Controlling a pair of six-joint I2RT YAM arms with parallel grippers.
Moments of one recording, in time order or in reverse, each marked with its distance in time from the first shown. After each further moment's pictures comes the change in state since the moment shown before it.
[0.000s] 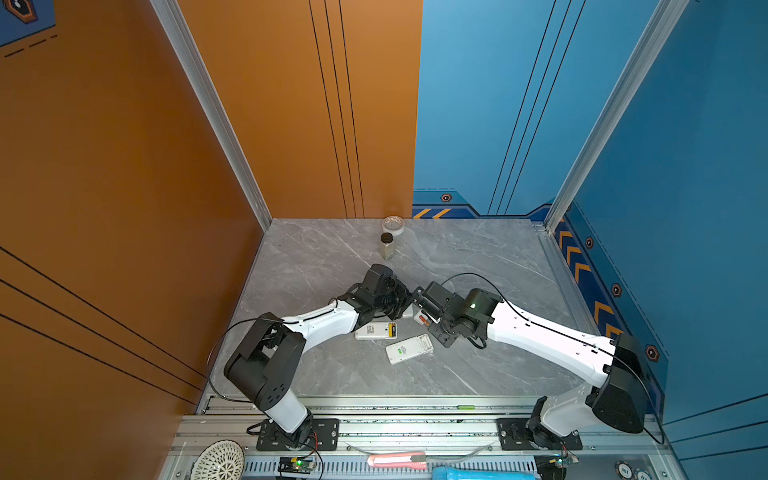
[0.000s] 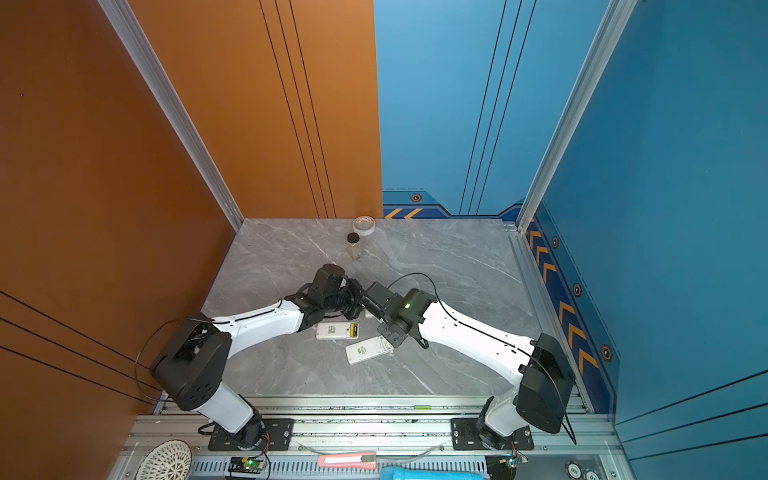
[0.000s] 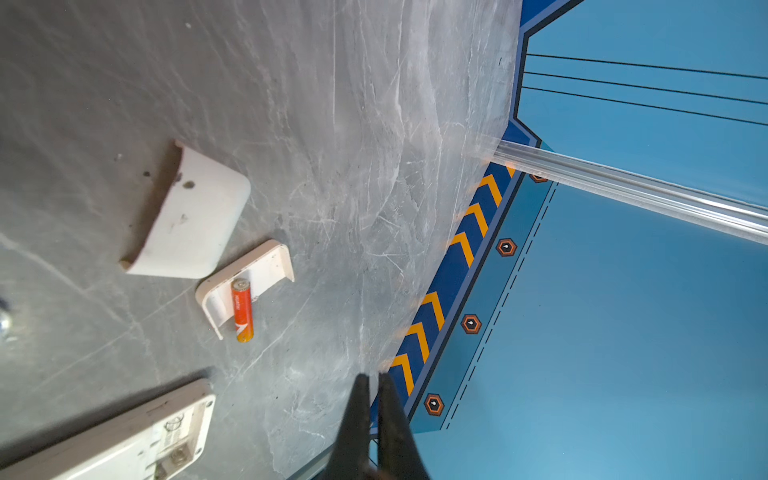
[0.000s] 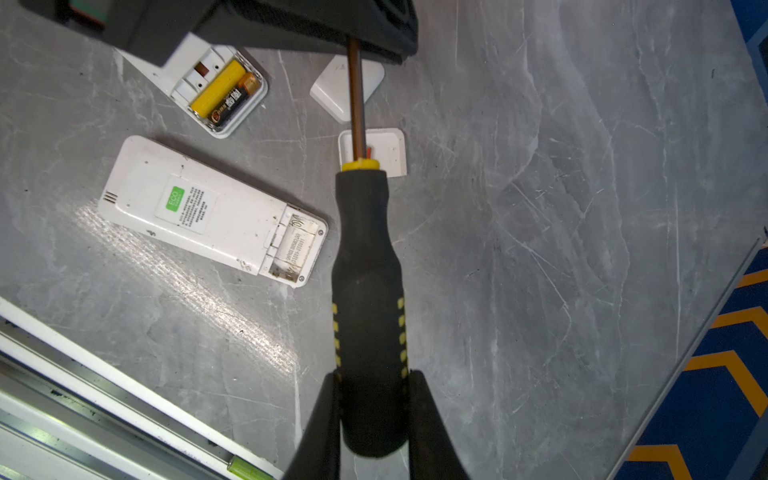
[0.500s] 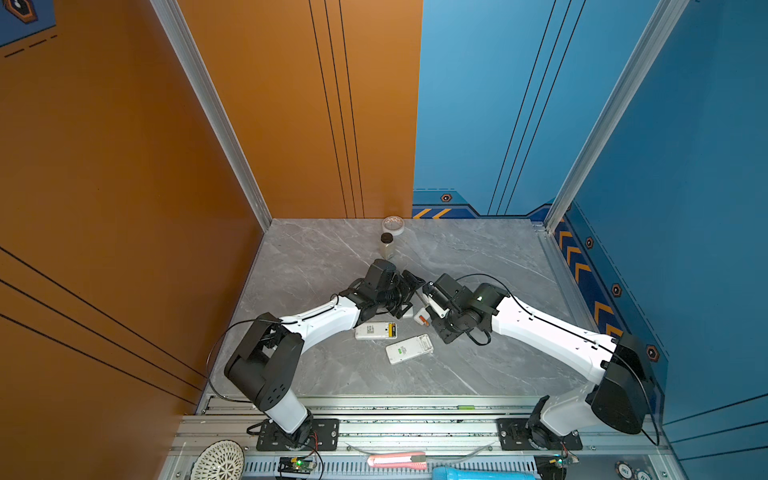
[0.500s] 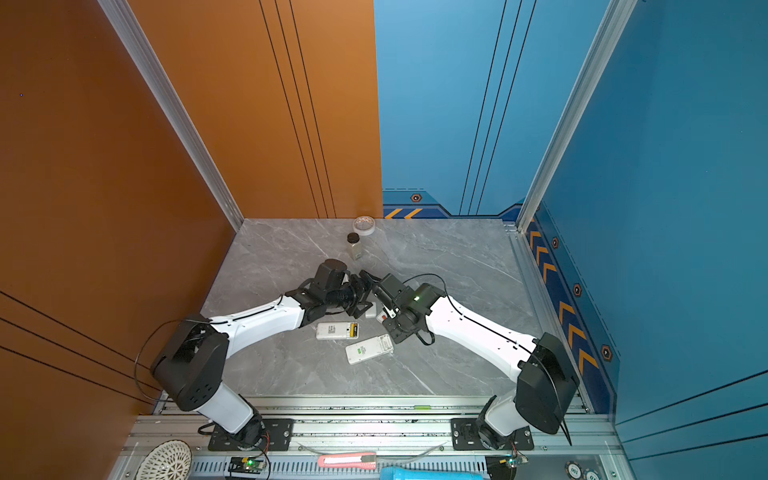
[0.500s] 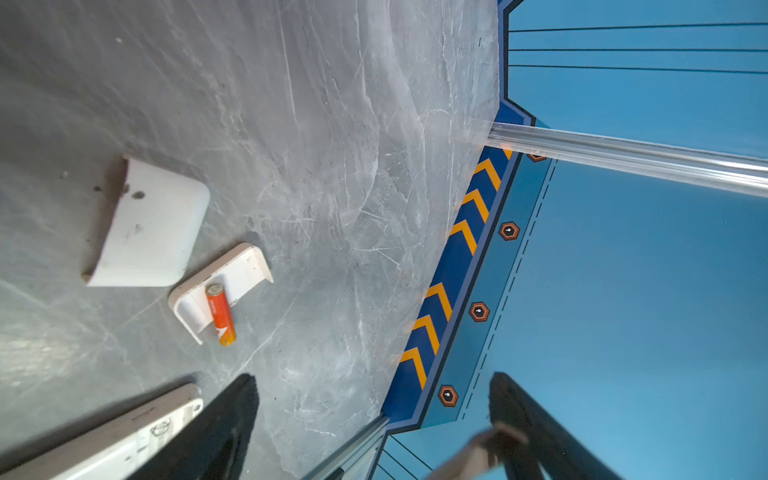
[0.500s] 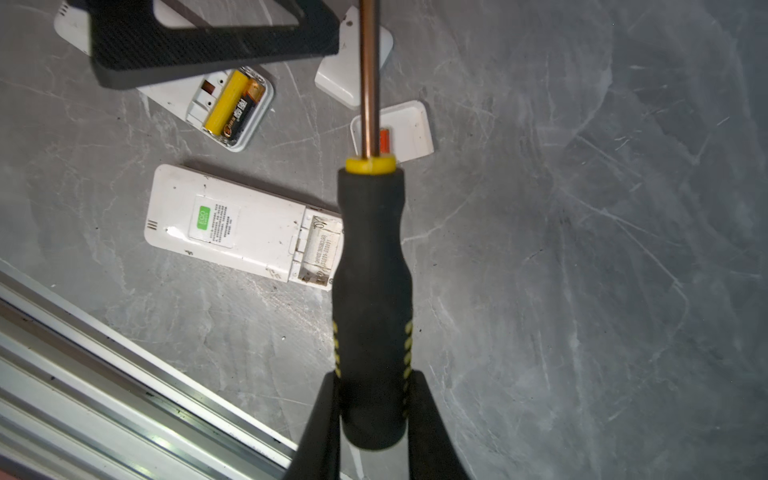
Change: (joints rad) left arm -0.016 0.001 0.066 -0.057 -0.011 0.074; right arm -0.082 -0.008 -0.058 0.047 -0.141 0.101
